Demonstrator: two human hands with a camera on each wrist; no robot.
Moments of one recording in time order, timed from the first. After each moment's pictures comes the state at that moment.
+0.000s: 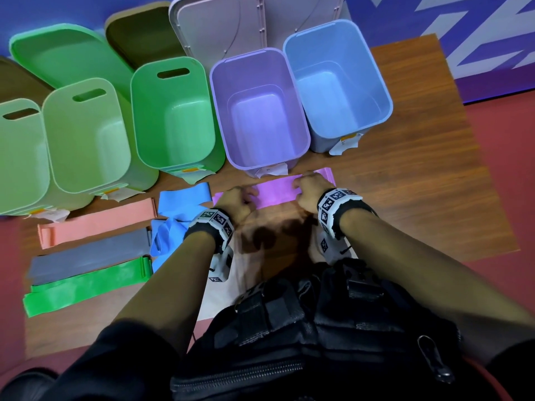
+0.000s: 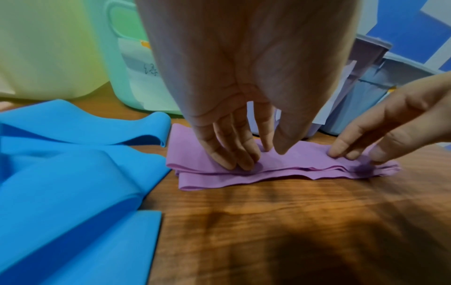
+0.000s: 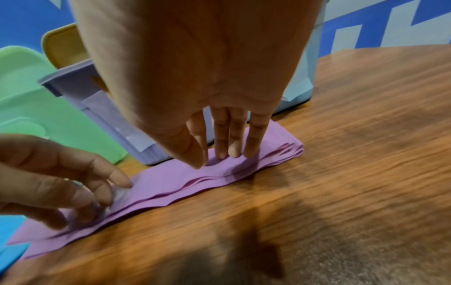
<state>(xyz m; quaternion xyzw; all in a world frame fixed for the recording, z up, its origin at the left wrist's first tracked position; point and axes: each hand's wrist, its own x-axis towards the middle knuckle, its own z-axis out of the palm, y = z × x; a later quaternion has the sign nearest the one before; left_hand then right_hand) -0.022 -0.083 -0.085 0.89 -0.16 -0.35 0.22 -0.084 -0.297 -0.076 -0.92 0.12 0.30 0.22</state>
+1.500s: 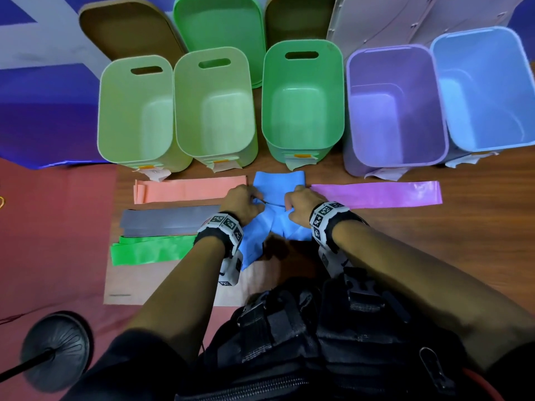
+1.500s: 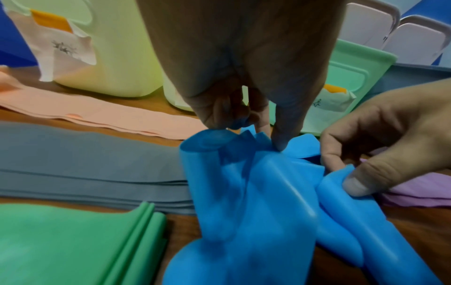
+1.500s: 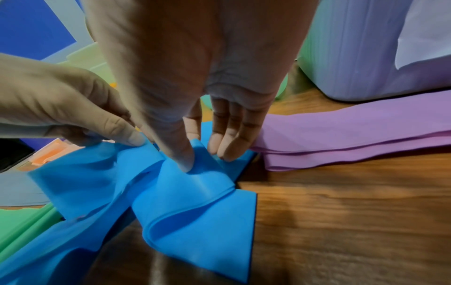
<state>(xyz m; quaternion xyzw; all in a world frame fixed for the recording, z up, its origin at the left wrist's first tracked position) 0.008 0.124 -0.078 0.93 -0.08 -0.30 0.21 -0.023 -0.064 -0.087 -0.91 -0.04 0.36 0.18</state>
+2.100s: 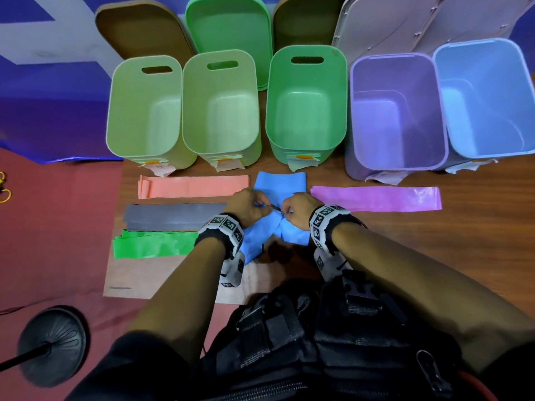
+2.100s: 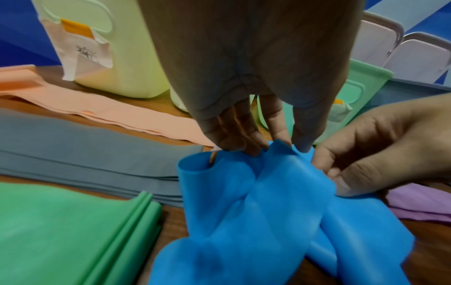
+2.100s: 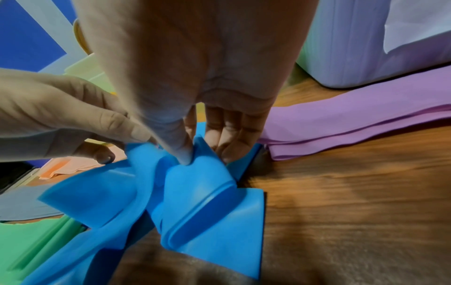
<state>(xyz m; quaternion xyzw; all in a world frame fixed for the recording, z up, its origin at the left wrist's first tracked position) -0.006 0.121 -0.074 0.90 -0.07 -0.30 0.31 -0.032 -0.058 -0.080 -0.90 -0.06 0.35 0.23</state>
